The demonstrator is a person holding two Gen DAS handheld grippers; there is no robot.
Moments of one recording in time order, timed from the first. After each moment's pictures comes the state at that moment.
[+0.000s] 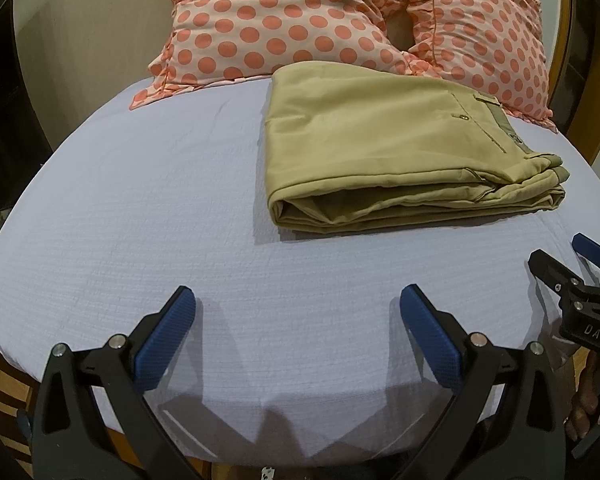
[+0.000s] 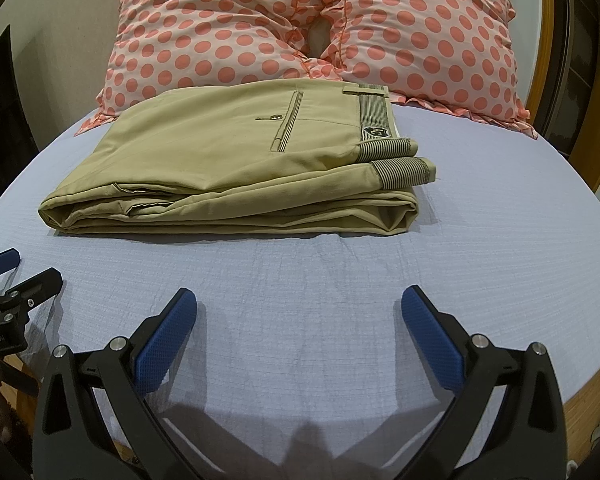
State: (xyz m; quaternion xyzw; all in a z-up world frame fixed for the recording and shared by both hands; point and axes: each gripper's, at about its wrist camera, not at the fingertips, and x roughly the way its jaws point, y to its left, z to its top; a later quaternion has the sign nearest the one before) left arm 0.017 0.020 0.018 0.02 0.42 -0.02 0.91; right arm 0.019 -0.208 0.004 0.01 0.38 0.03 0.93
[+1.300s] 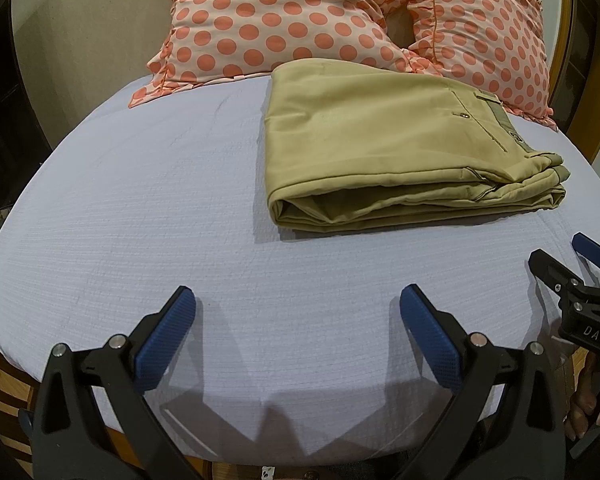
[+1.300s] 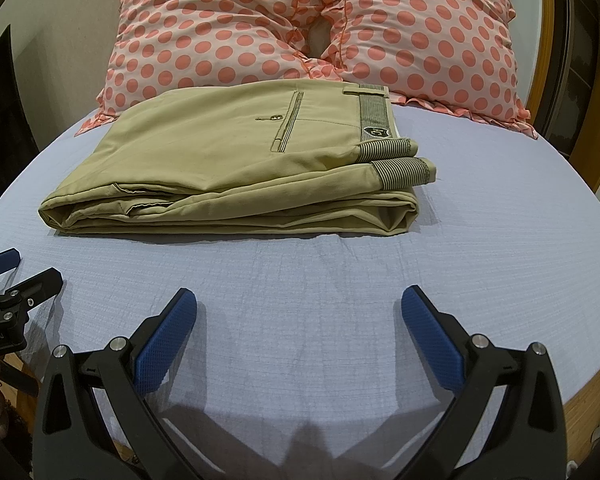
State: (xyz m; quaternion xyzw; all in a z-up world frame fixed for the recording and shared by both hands) left arm 0.017 0.019 0.018 0.02 0.43 -0.02 0.90; right arm 0.019 -0.206 0.004 0.01 0.37 0.03 0.93
